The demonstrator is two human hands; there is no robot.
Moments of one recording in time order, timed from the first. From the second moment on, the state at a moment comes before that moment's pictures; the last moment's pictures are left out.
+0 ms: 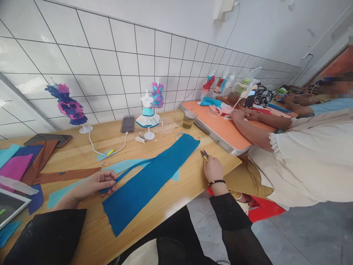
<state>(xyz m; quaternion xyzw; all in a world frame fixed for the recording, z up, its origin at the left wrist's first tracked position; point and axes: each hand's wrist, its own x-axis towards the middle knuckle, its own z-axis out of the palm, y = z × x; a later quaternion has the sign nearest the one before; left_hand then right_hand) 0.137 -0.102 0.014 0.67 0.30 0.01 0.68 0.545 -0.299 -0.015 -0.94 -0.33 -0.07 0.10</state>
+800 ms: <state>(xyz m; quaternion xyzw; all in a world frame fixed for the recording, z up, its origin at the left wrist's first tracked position) 0.137 -0.105 0.016 0.68 0.29 0.01 0.67 0.495 -0.264 0.028 -0.66 -0.30 0.33 0.61</state>
